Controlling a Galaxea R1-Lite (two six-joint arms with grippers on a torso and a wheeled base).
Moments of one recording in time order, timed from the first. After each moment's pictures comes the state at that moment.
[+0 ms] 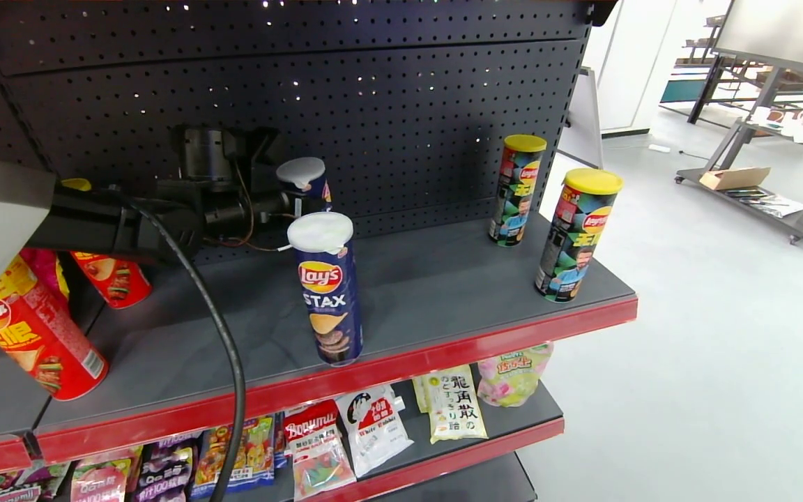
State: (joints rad) left arm -0.23 2.09 -1.44 -0.39 -0.23 0.08; right arm 0.00 0.00 0.00 0.00 0.00 0.00
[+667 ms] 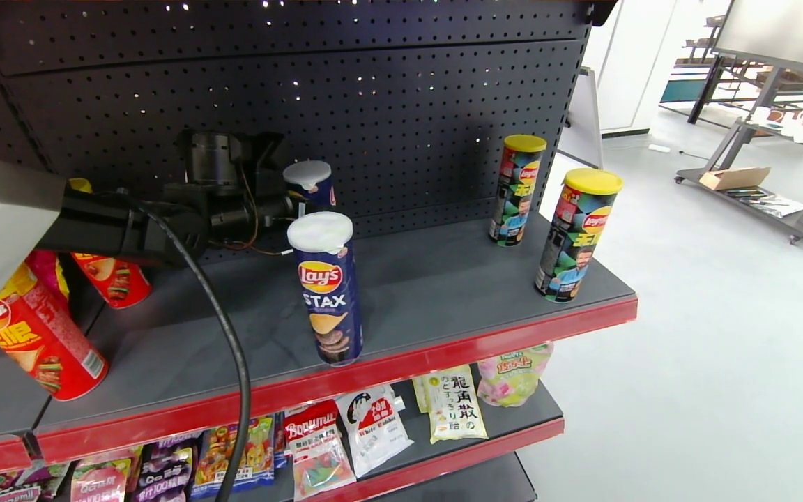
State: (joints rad) left arm -0.24 2.10 -1.44 -0.38 -0.22 0.08; right arm 0.00 0.00 0.00 0.00 0.00 0.00
